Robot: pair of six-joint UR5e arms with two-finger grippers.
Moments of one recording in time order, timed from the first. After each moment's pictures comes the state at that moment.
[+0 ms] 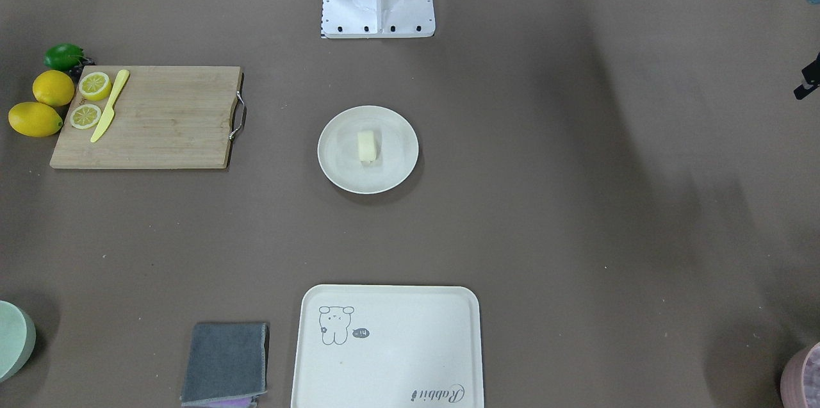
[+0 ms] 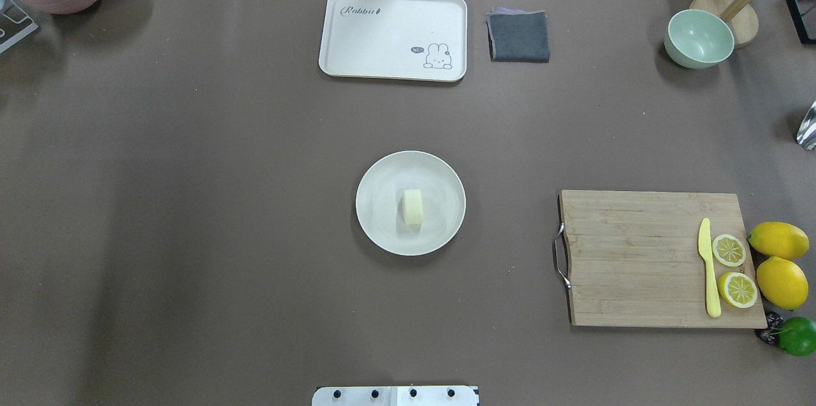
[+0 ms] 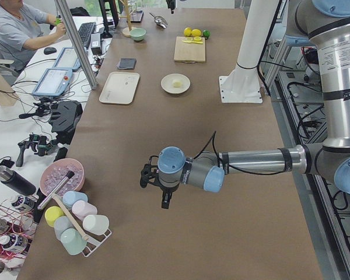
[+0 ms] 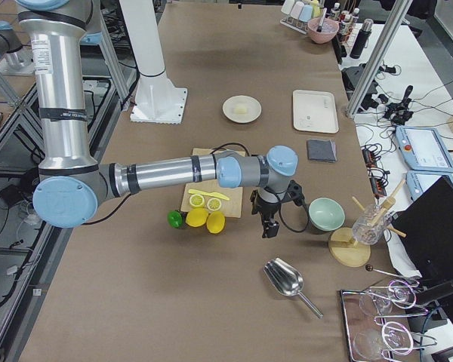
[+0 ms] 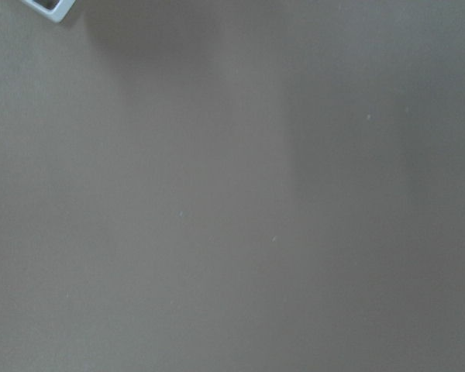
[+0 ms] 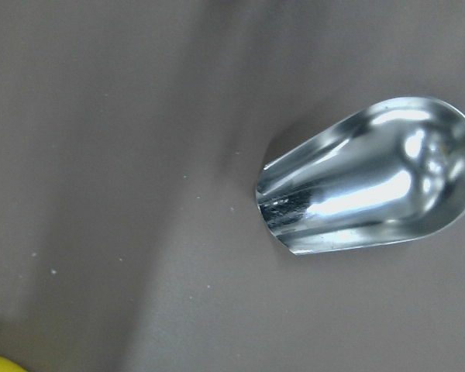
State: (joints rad) left arm -1.46 -1.38 -1.70 -1.88 -2.39 -0.14; right arm 1.46 -1.57 1.52 -1.49 2.27 -0.27
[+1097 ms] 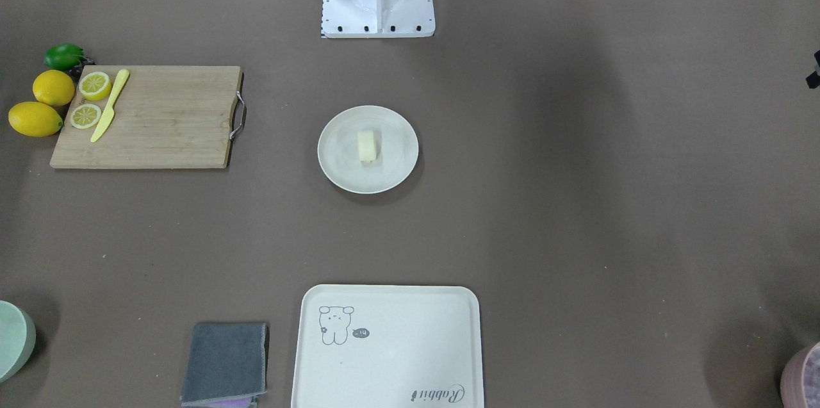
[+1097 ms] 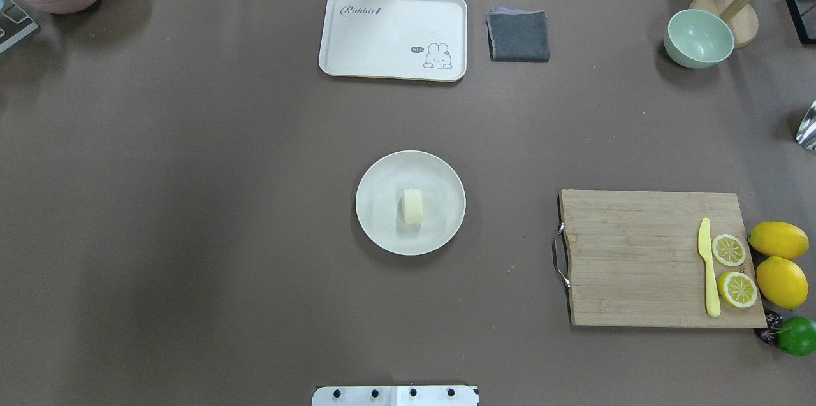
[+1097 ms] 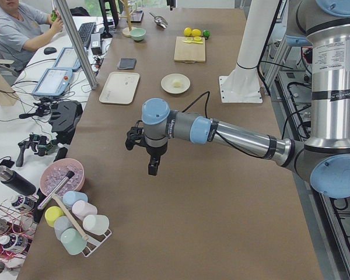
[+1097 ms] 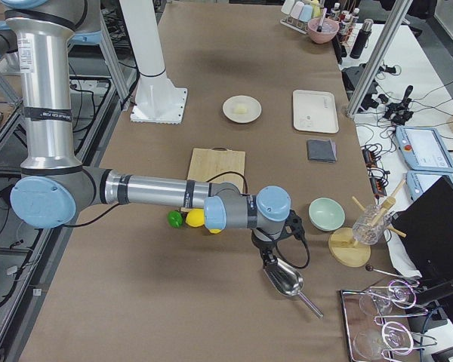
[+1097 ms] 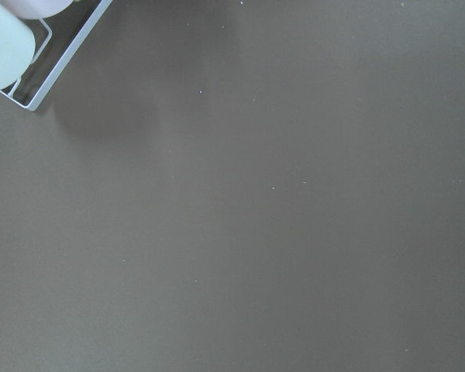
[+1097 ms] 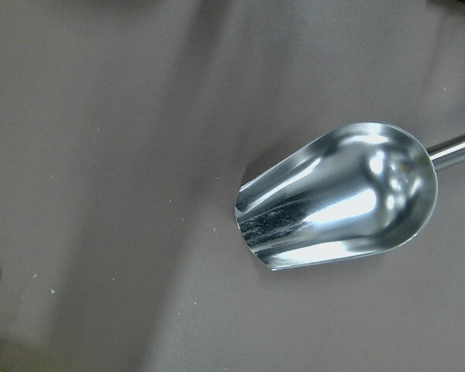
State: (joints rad) left arm -1.49 -1.49 -1.92 -1.51 -2.36 -0.03; right arm 1.52 -1.55 1.51 -1.48 2.31 -0.27
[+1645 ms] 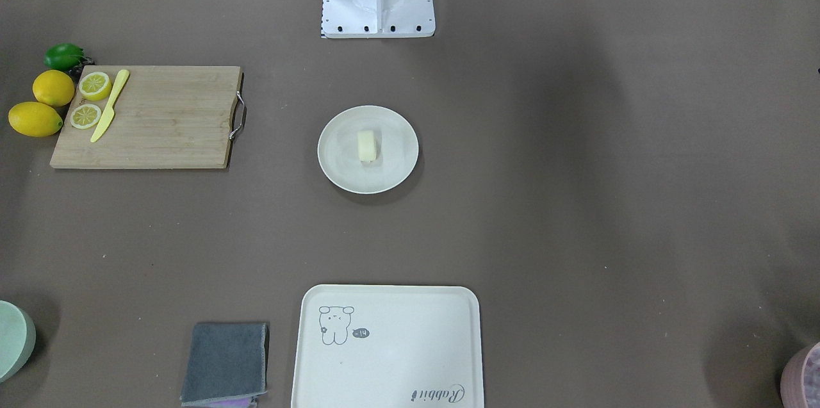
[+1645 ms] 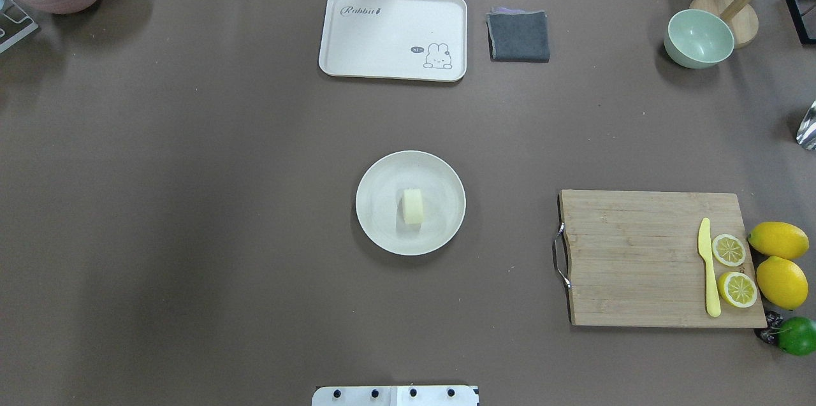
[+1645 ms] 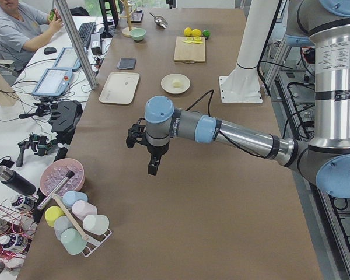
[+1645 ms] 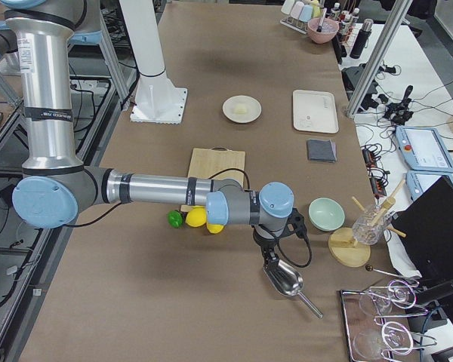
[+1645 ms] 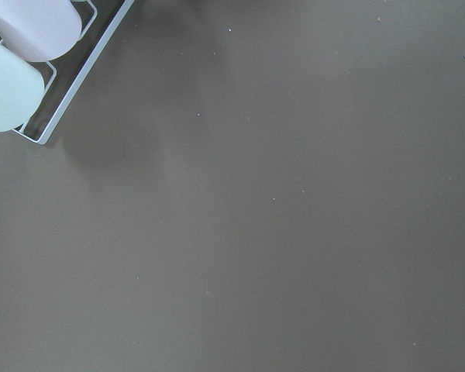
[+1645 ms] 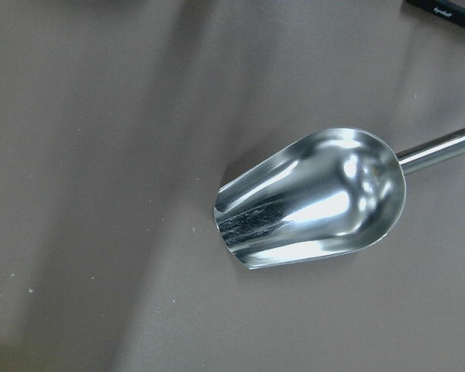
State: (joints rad) left arm -1.52 -1.46 -1.95 -1.51 -2.36 -0.01; right arm 1.52 -1.55 1.53 -1.49 2.26 -0.28
